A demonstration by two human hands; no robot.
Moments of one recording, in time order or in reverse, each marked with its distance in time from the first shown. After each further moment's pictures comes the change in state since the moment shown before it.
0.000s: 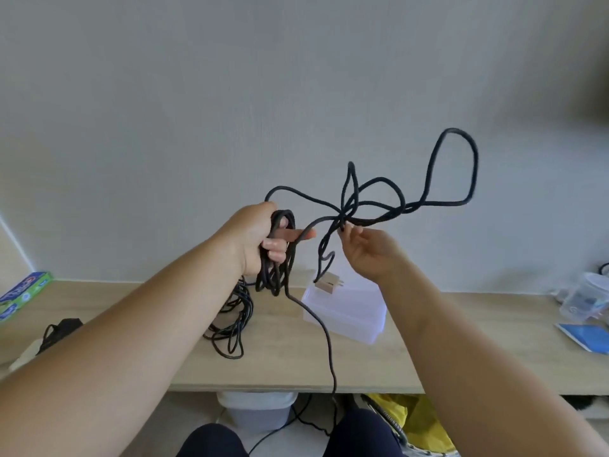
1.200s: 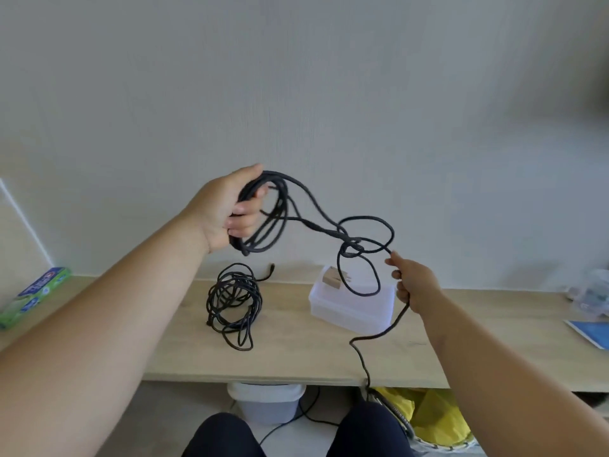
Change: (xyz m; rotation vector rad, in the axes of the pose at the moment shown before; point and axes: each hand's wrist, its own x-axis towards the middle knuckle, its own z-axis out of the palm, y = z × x) left_hand -0.032 0.027 -0.033 0.148 -0.106 0.310; right_hand 0.017 -0.022 -0.098 -1.038 0.363 -0.358
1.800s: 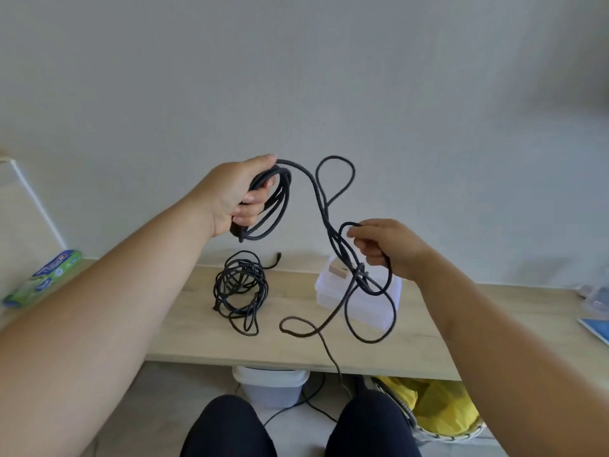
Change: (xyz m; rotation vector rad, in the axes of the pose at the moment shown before) left_hand -0.004 0.000 -0.002 0.249 0.024 0.012; right_hand -0.053 -0.063 0.037 -0.099 -0.566 -0.252
